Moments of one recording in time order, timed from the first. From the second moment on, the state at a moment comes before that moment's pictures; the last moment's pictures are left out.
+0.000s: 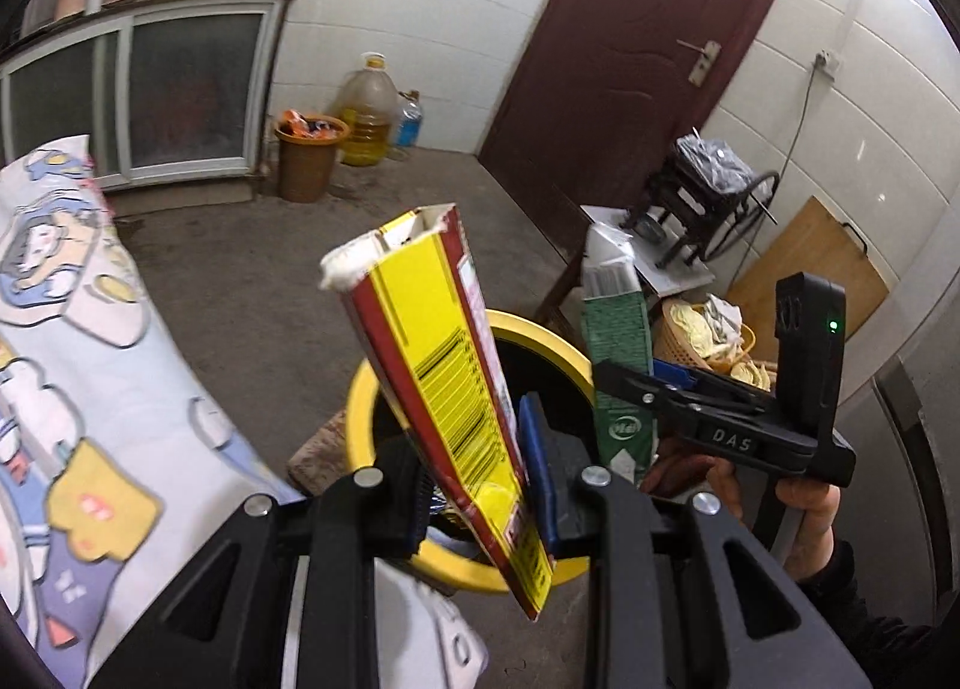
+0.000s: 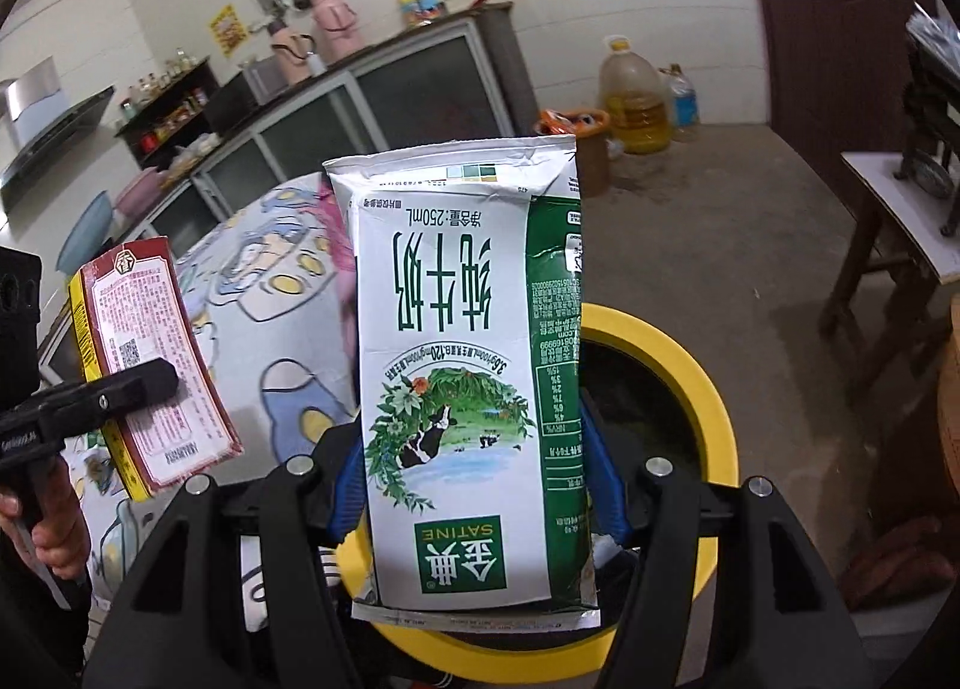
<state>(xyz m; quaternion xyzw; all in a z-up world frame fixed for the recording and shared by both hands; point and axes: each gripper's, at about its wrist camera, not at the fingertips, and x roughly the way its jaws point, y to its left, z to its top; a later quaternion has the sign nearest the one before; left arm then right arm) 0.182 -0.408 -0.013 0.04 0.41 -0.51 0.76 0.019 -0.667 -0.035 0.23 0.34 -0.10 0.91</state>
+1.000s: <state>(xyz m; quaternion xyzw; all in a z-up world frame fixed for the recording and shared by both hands) 0.214 -0.214 0.020 0.04 0.34 -0.36 0.87 0.065 -0.583 -0.003 0.20 0.33 0.00 0.92</state>
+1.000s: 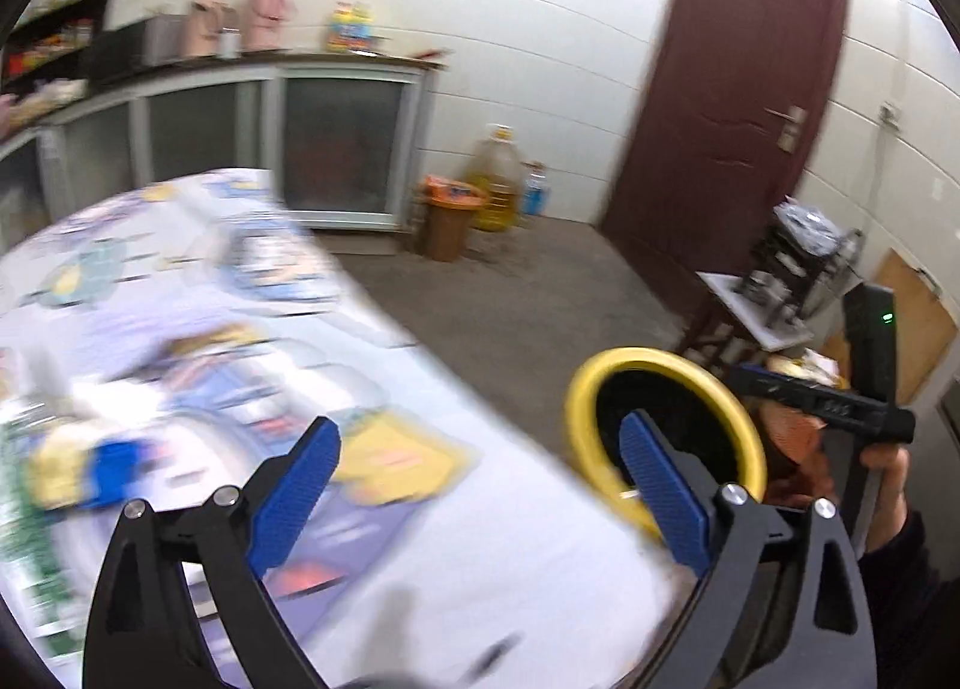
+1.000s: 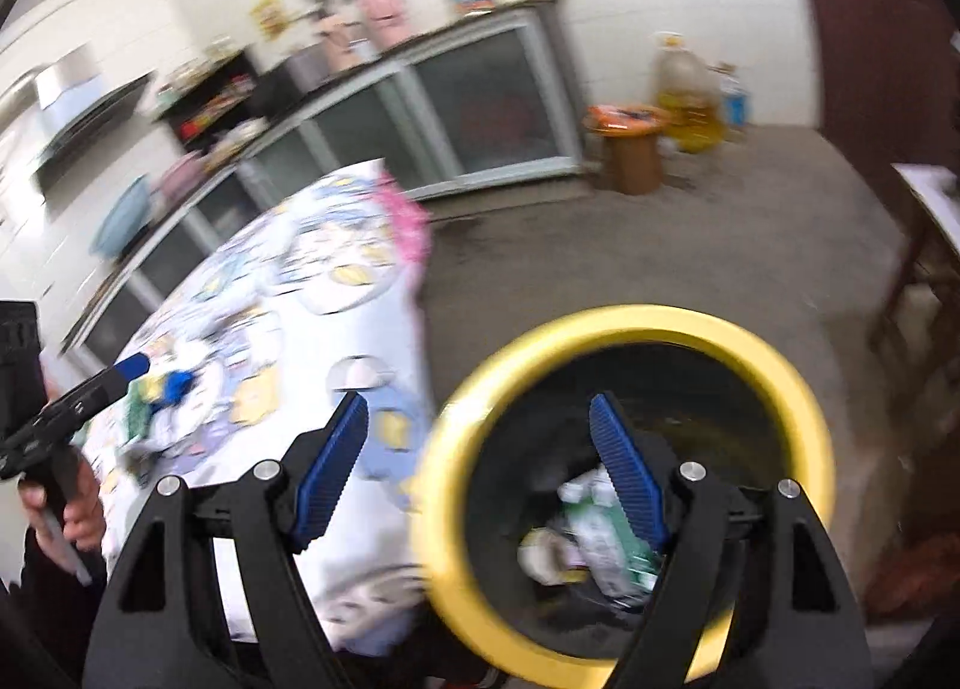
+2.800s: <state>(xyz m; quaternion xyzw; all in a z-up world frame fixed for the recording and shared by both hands) 0.305 0.029 -0.035 -0.04 0.44 -0.13 0.89 0.197 -0.237 -0.023 0.06 0.42 0.36 0.84</state>
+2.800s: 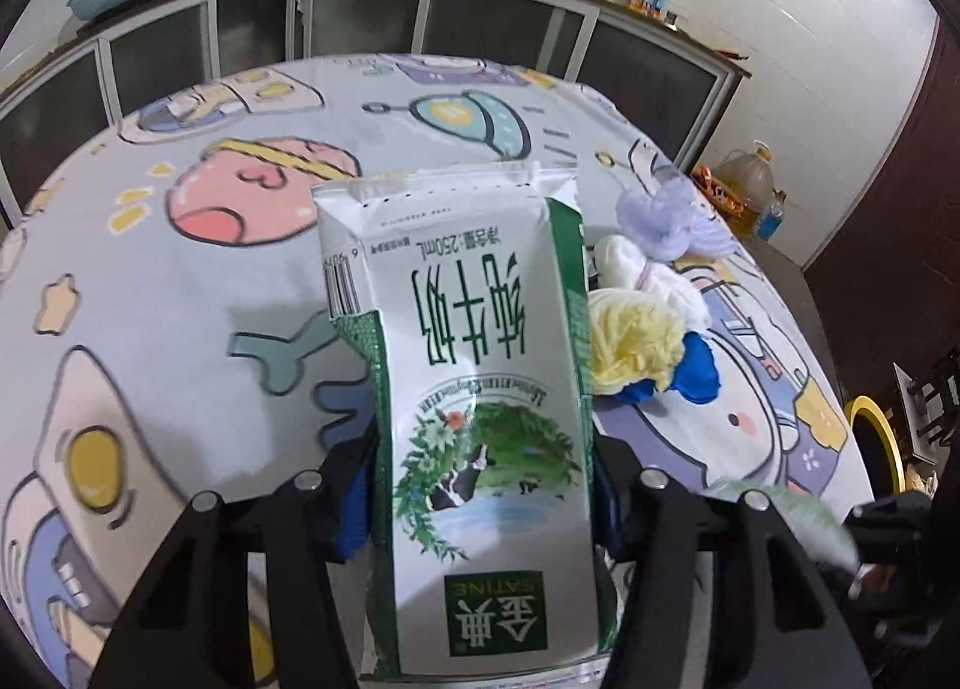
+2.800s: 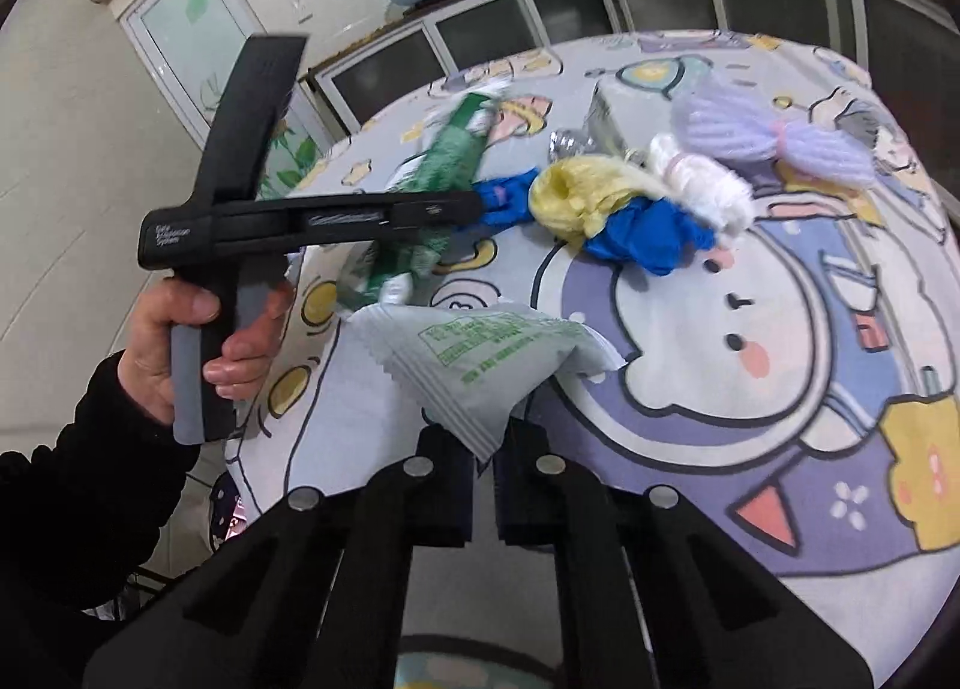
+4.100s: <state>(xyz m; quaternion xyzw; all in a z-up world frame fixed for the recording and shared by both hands) 0.224 -0.205 0.028 0.04 0.38 -0.35 0.86 0.061 -0.522 0.019 0.19 0.30 0.09 0.93</state>
